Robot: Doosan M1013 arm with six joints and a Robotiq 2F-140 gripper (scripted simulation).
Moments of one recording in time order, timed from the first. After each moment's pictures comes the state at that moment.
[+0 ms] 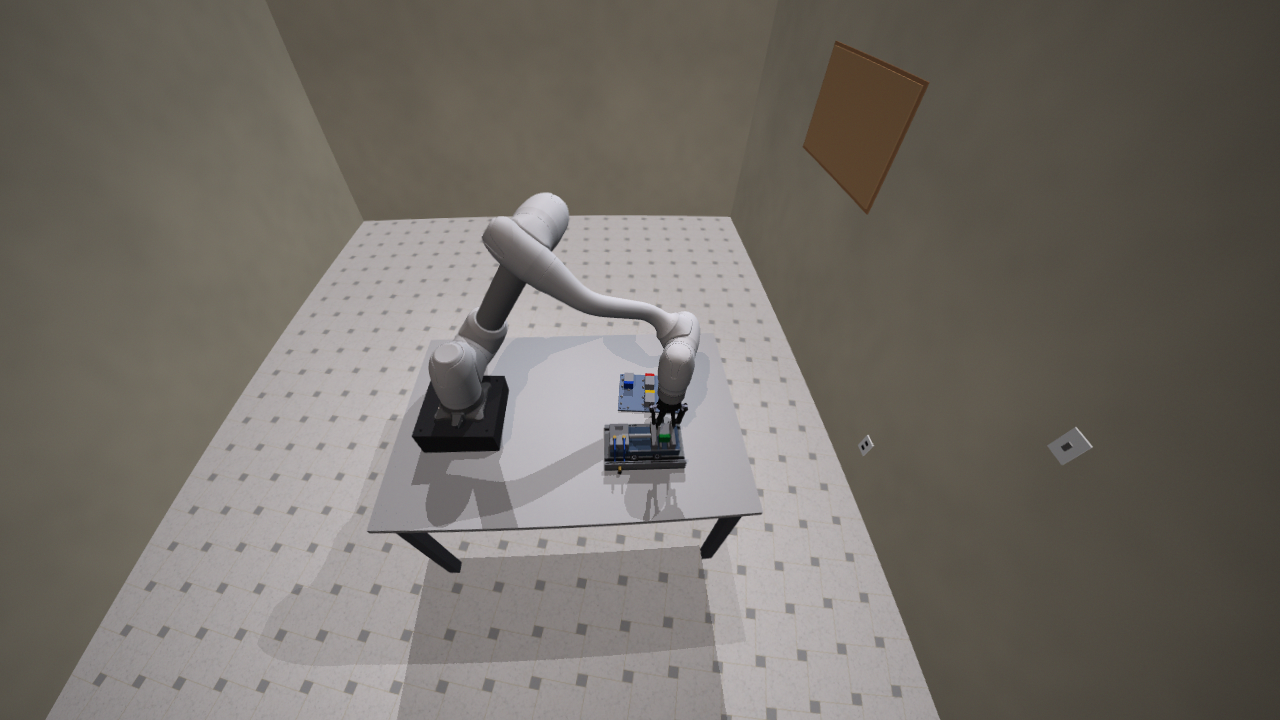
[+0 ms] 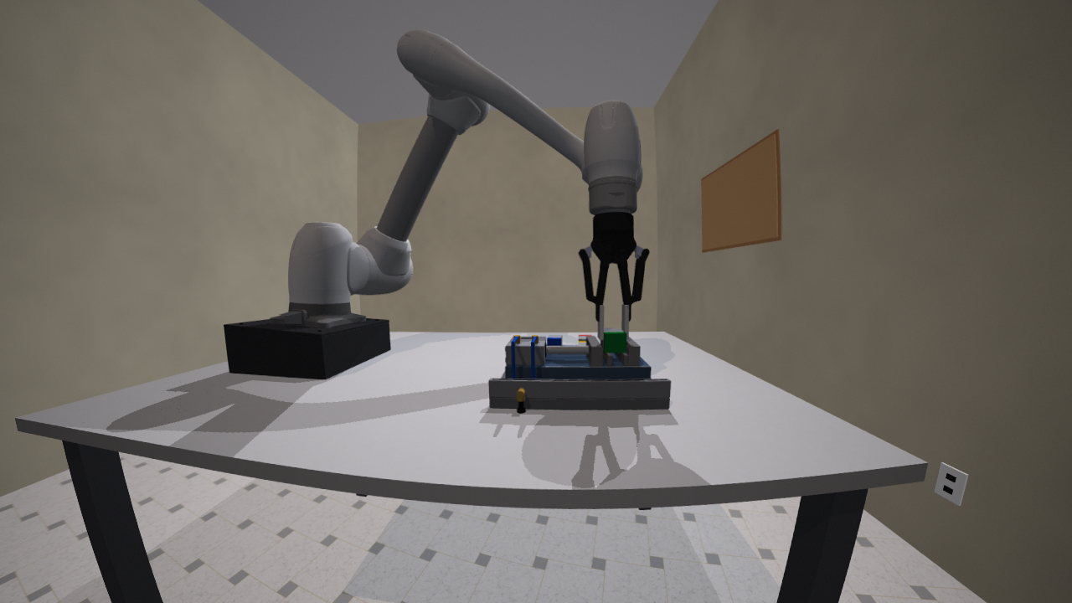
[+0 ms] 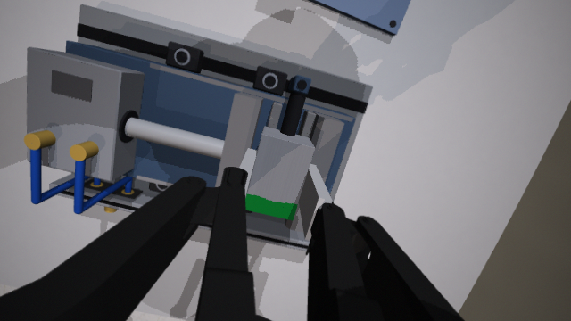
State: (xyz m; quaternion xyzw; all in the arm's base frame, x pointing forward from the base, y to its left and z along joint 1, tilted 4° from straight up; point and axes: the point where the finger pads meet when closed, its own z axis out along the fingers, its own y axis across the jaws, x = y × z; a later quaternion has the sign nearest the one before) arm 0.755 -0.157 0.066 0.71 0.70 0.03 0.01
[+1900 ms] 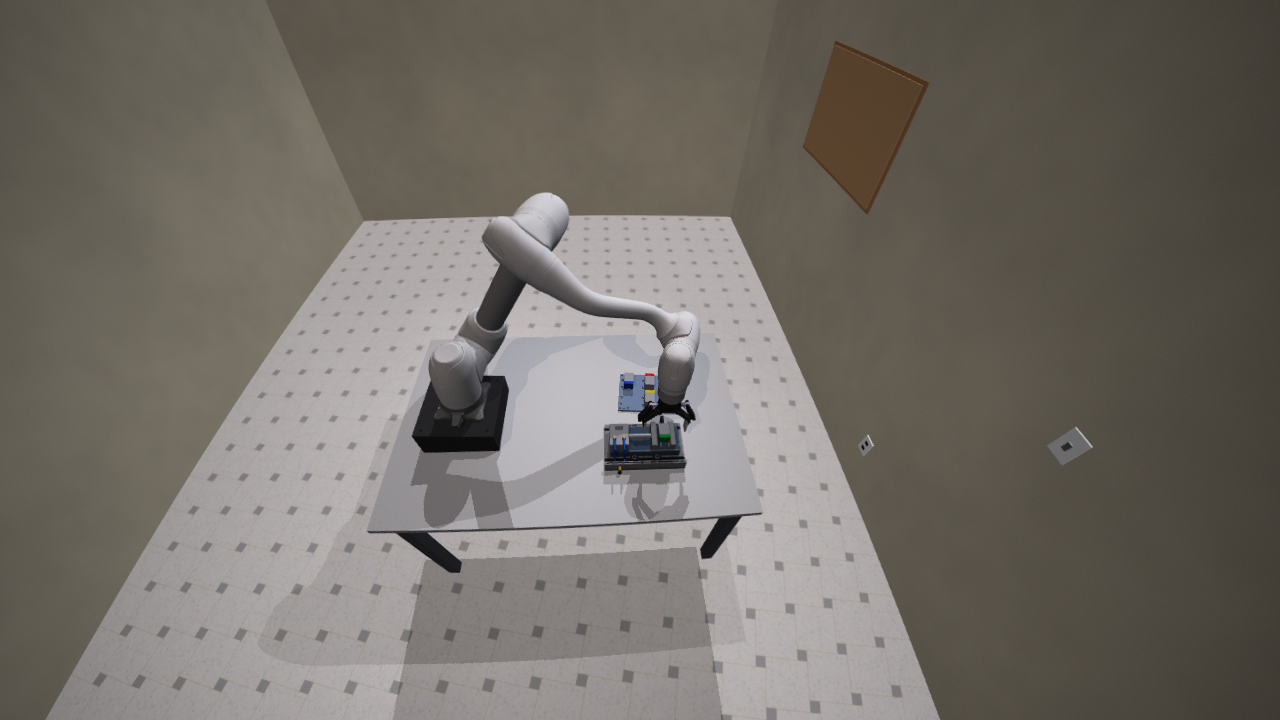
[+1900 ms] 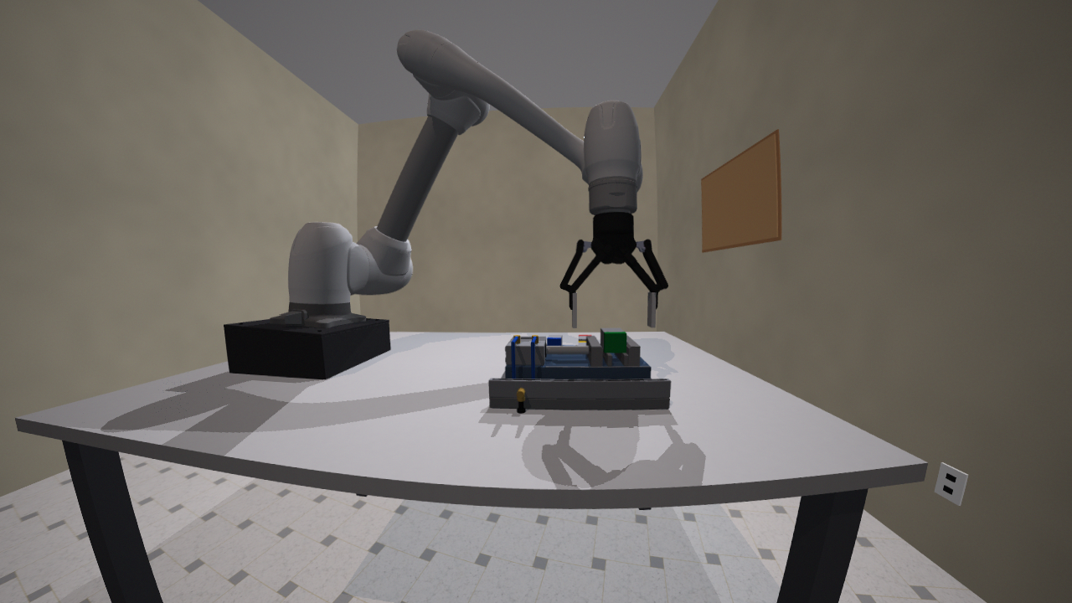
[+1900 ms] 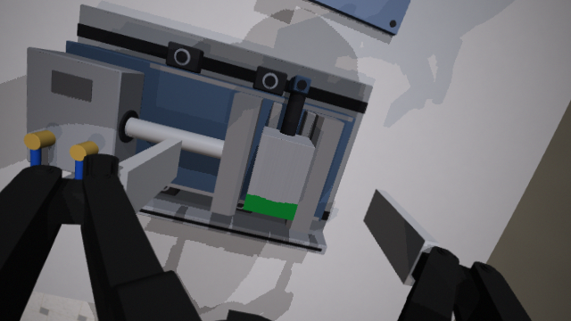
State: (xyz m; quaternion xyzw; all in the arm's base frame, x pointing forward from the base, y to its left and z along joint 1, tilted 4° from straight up) arm 0.755 -0.157 0.066 0.71 0.70 0.03 0.01
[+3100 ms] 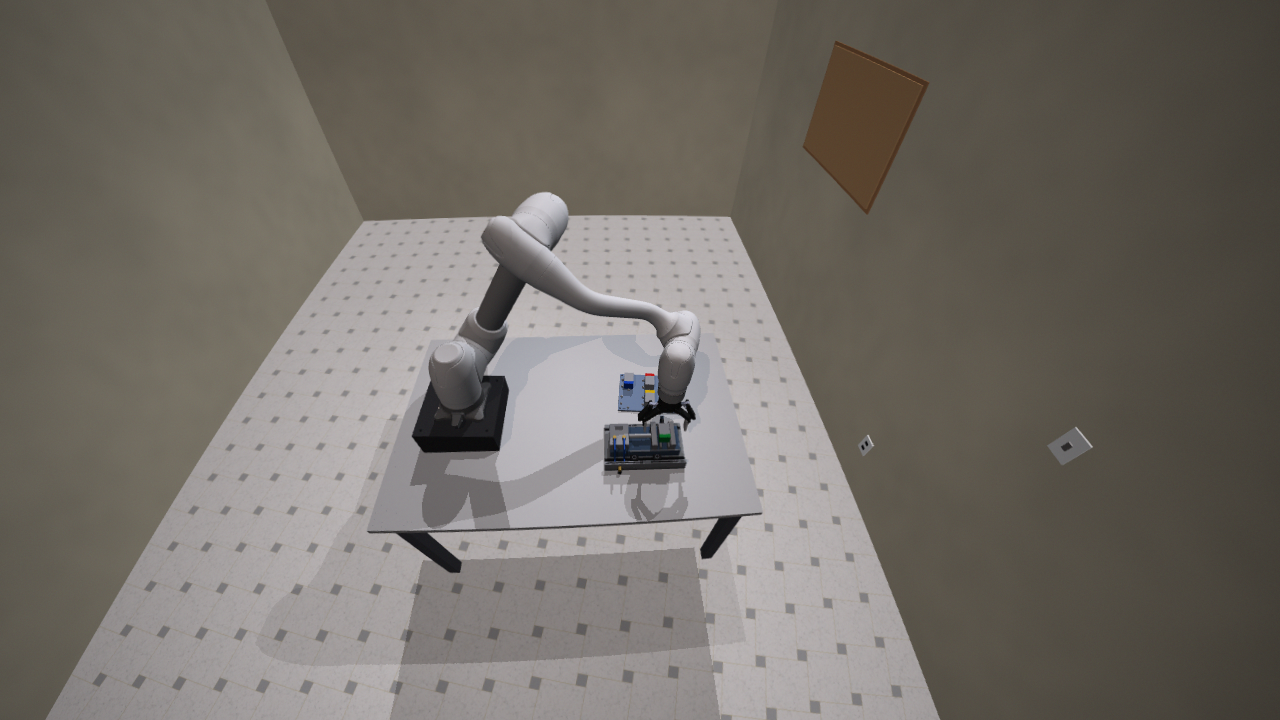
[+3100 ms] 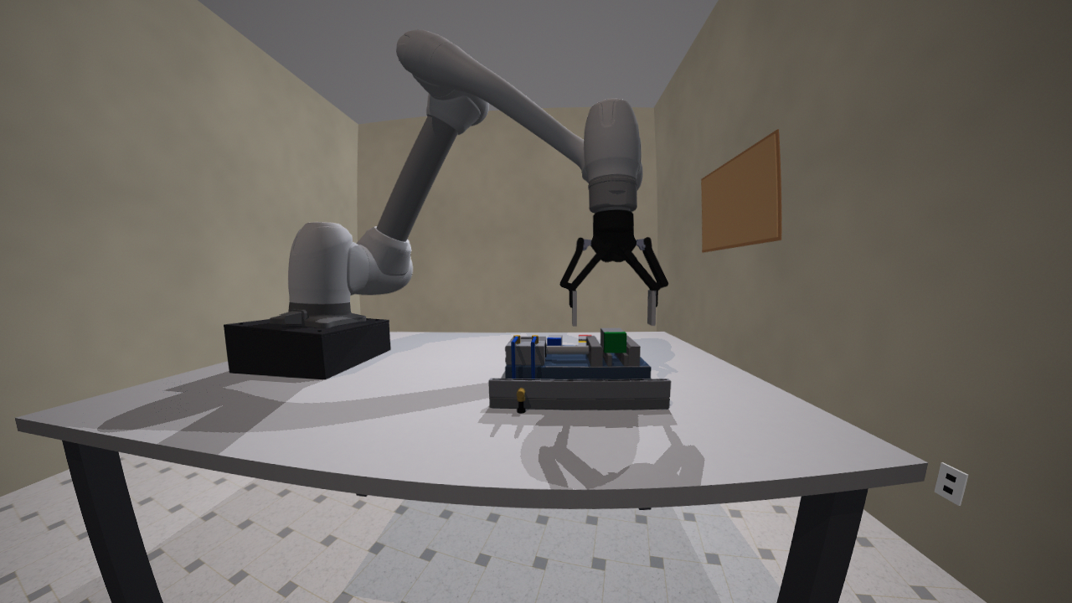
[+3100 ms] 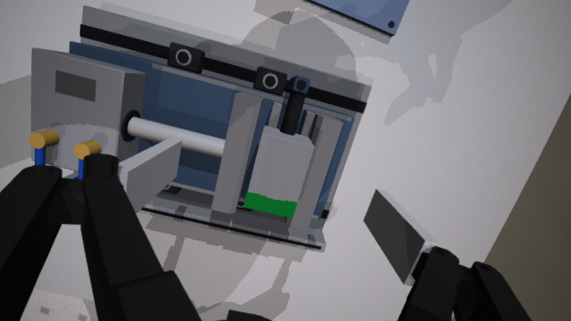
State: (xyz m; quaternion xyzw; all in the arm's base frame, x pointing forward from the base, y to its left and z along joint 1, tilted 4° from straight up) arm 0.755 -0.157 0.069 0.71 0.70 0.03 0.01
